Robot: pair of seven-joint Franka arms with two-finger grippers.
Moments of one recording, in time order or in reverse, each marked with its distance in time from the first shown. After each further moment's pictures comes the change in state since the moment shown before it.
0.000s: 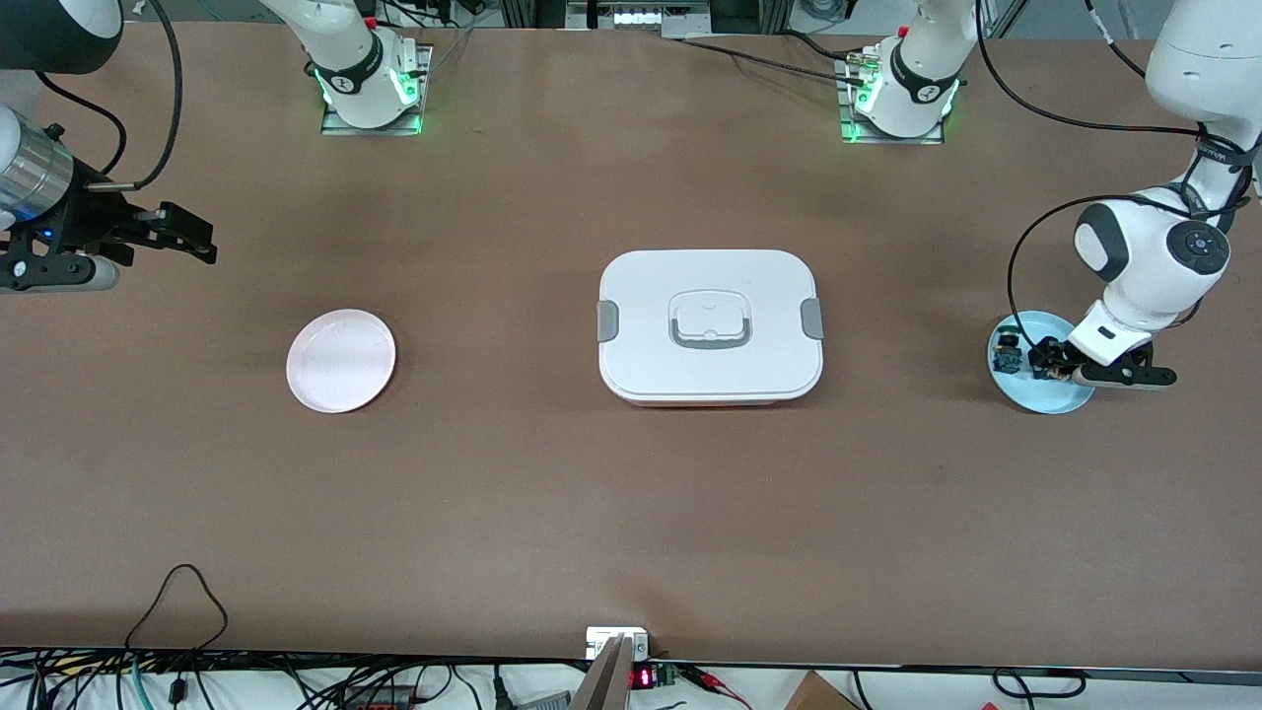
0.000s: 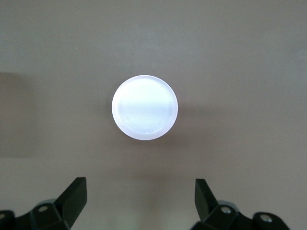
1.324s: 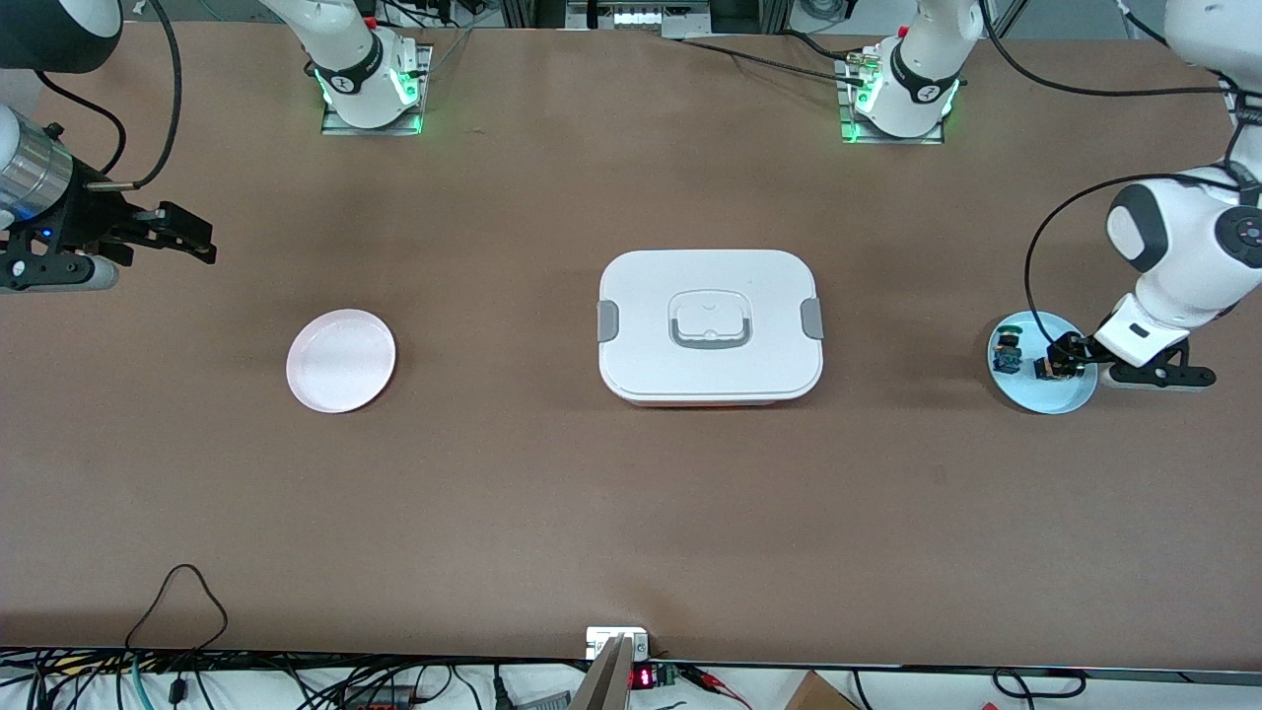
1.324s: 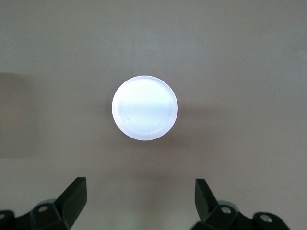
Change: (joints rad) left arm -0.045 -0.110 0.008 0.045 0.000 -0.148 -0.035; right arm 0.000 -0.001 0.000 0.000 0.000 0.001 0.000
